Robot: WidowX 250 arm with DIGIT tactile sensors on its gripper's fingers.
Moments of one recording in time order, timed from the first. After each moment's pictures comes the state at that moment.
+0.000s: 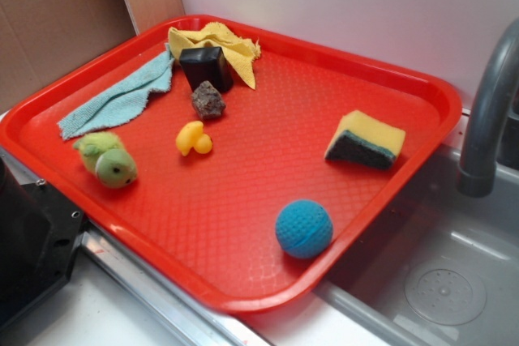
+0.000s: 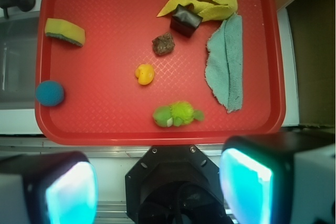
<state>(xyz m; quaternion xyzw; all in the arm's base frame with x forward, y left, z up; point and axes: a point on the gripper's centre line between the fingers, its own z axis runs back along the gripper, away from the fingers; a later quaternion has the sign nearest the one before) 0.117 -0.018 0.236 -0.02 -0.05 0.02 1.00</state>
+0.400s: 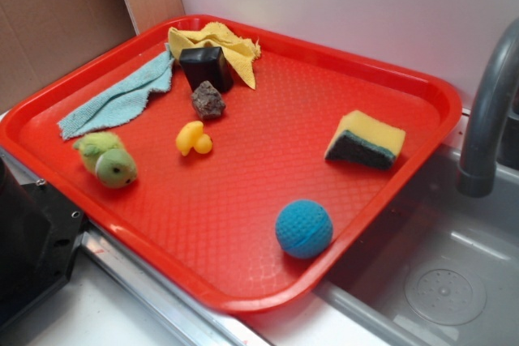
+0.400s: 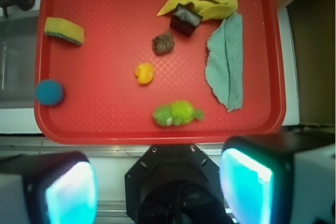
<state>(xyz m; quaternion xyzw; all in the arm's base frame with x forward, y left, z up) 0.116 -0.018 0.231 -0.02 -0.04 0.01 1.00</state>
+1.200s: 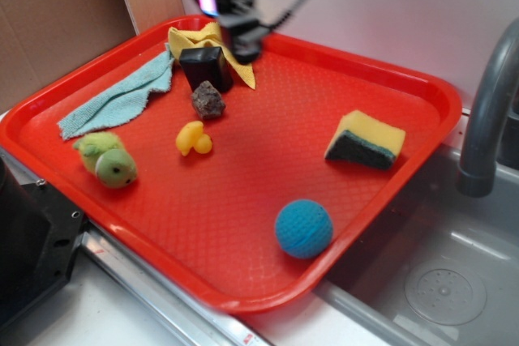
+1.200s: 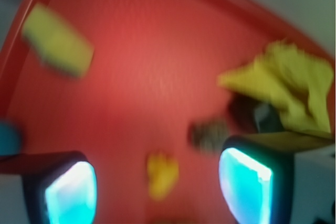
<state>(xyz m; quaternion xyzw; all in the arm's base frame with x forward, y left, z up) 0.251 -0.077 0.120 0.04 -0.01 -0.20 0.98</state>
